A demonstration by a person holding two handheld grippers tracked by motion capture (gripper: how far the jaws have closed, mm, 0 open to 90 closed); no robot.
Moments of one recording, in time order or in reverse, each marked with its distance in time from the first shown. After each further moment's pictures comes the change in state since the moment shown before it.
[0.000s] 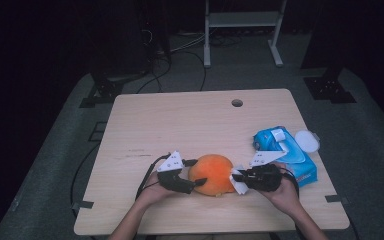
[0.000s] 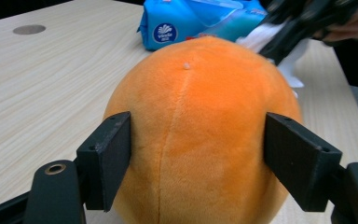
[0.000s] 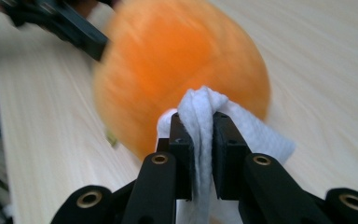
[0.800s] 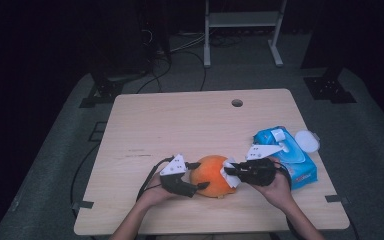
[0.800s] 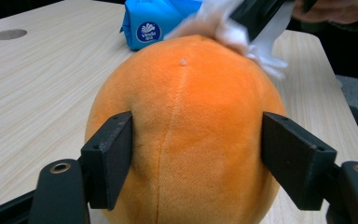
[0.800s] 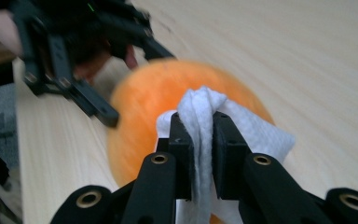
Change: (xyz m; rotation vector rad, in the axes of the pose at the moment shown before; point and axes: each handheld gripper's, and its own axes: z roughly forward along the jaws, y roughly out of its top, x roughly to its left) left arm -0.009 -0.001 0.003 0.003 -0.046 0.052; right arm 0.001 0.019 0.005 -0.078 0.034 0.011
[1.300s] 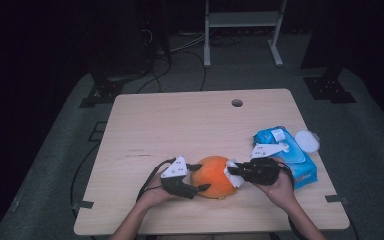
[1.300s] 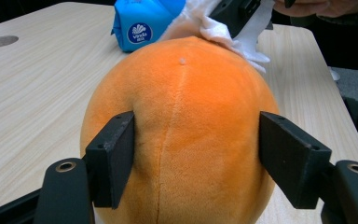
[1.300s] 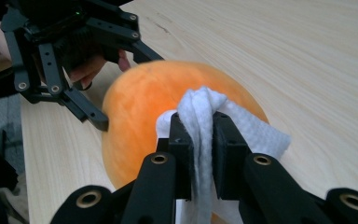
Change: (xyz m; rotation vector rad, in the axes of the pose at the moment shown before) left arm -0.005 0.002 0.001 0.011 -0.012 0.041; right arm -0.007 -0.003 -0.005 -0.013 0.013 0.041
